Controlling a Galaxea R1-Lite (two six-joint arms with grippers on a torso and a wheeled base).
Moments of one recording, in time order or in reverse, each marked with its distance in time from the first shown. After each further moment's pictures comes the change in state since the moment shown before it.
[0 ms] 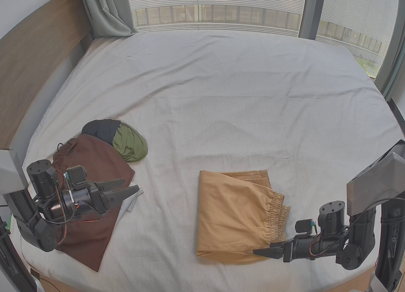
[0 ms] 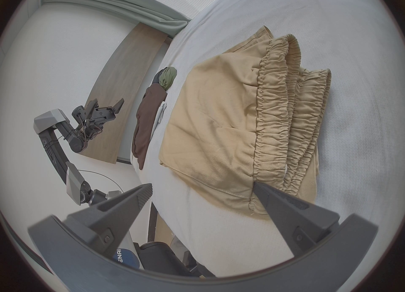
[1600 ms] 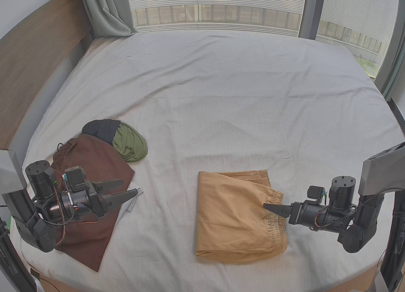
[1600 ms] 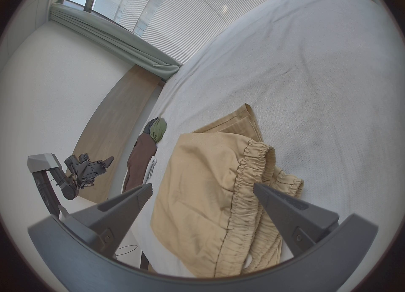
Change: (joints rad) left arm 0.015 -0.002 0.011 0.000 -0.033 0.066; right arm -0.111 -0.090 -0.168 -0.003 -0.102 0.099
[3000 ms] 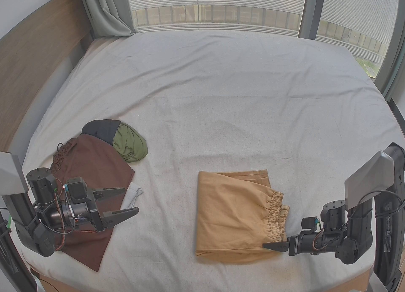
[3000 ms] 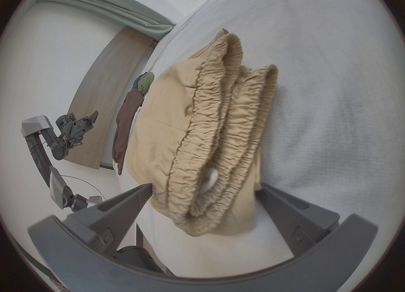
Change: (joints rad) left arm 0.014 0.023 0.056 0.001 -0.090 0.215; right arm -0.025 0.203 0.123 -0.001 0.107 -0.189
